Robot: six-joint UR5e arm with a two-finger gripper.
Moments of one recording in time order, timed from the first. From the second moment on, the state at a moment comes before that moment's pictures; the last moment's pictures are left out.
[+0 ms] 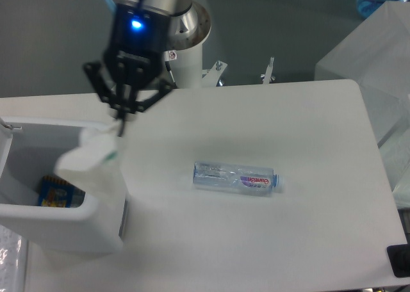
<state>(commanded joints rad) 2.21 -1.57 -1.58 -0.86 1.09 0.36</state>
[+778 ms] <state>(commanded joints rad) 2.12 -1.61 -1.71 -0.87 1.13 0.69</state>
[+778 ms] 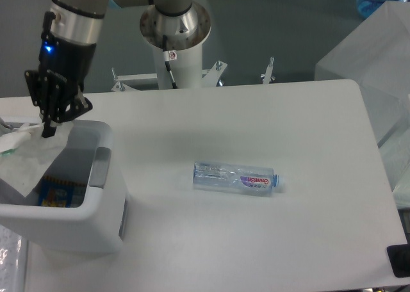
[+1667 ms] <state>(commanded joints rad) 2.13 -1.63 -1.65 -0.86 1.12 0.60</state>
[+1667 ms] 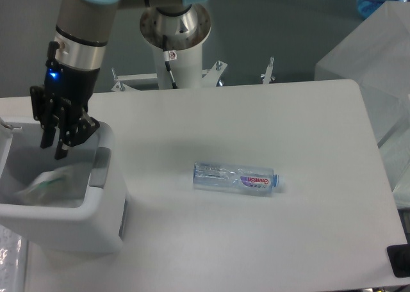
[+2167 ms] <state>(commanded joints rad) 2.47 -1.61 -1.64 -0.85 1.12 0.62</state>
